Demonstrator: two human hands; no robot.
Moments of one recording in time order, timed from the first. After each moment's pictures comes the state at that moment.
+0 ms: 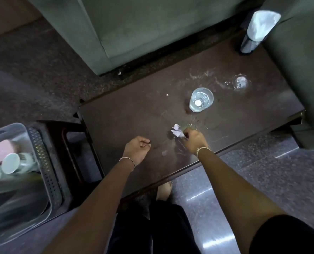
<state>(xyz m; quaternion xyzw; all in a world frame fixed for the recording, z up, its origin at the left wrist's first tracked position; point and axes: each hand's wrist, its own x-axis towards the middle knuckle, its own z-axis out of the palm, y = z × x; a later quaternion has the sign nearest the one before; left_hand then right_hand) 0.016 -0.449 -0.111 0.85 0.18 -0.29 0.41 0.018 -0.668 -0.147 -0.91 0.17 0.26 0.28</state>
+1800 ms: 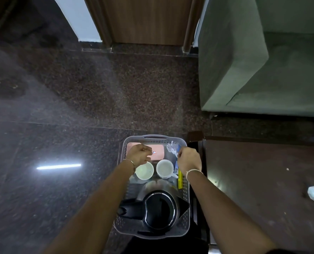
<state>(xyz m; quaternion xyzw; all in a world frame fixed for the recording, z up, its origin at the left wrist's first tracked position) 0.043 0.050 -0.030 0.62 0.42 -0.22 0.62 0.087 -0.129 -0.042 -0.96 -0.03 0.23 0.16</state>
